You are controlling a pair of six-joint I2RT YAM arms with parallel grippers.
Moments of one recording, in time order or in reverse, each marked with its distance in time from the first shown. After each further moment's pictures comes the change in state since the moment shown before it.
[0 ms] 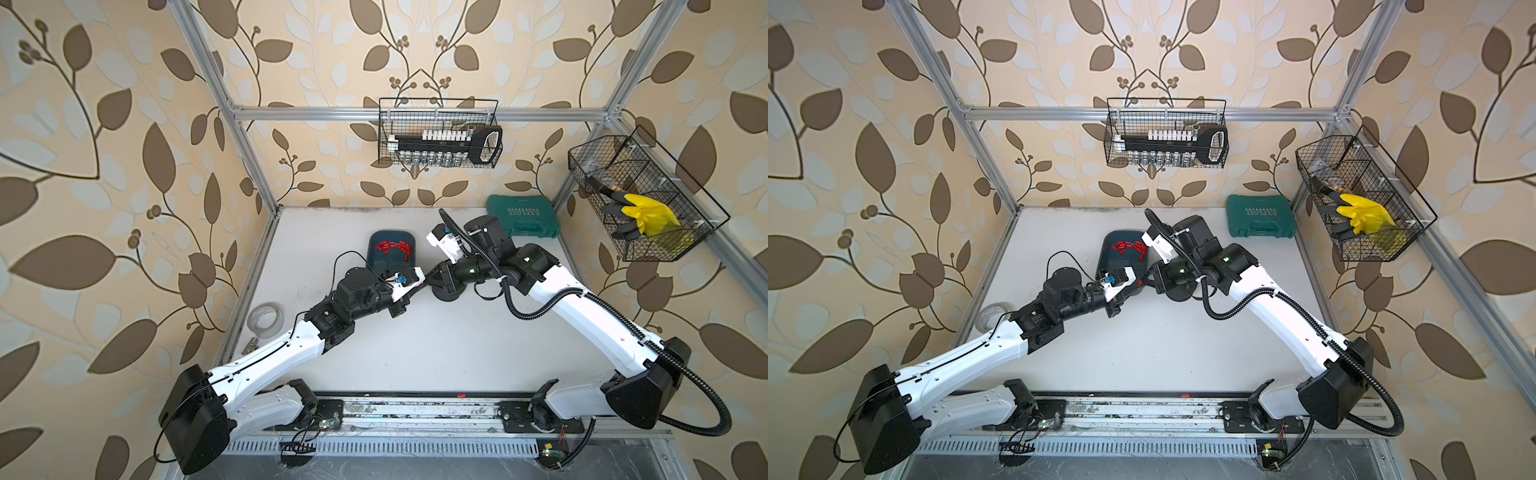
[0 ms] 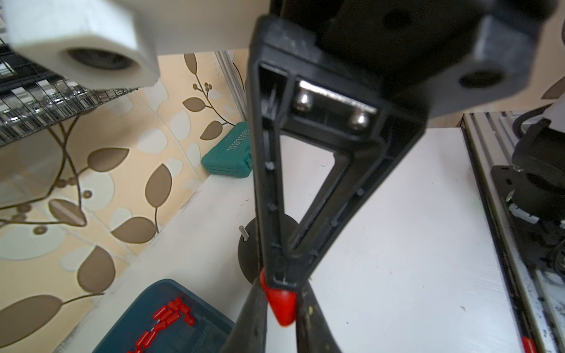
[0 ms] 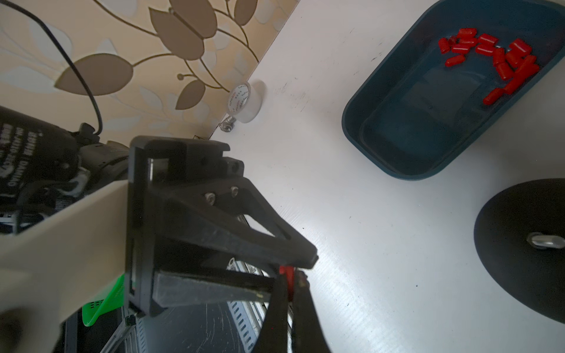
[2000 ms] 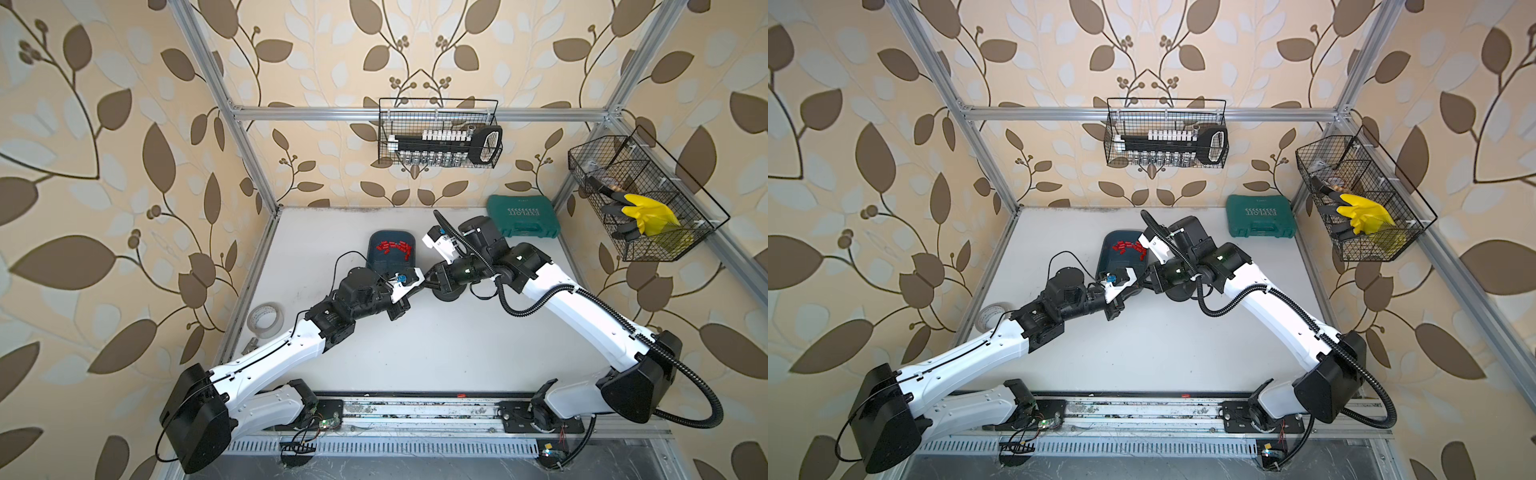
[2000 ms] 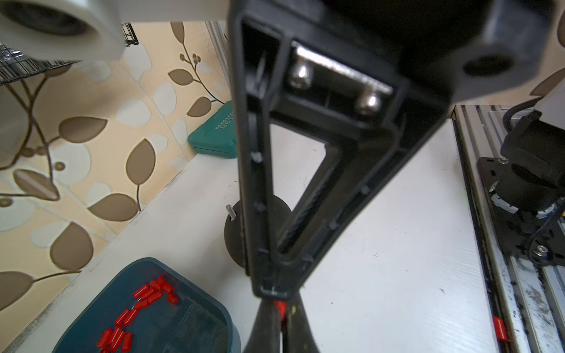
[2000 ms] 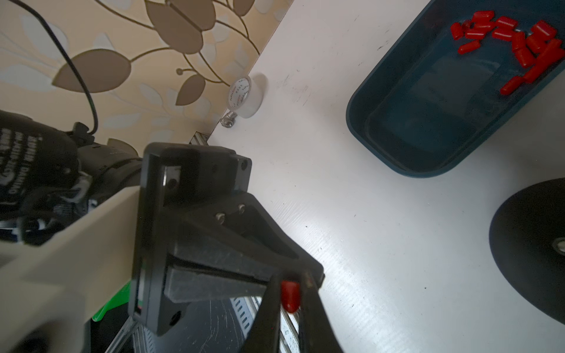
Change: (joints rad) left arm 0.006 0.009 0.003 -0.063 0.018 -0.038; right arm 0.009 0.035 0.002 0.009 -0.017 0.011
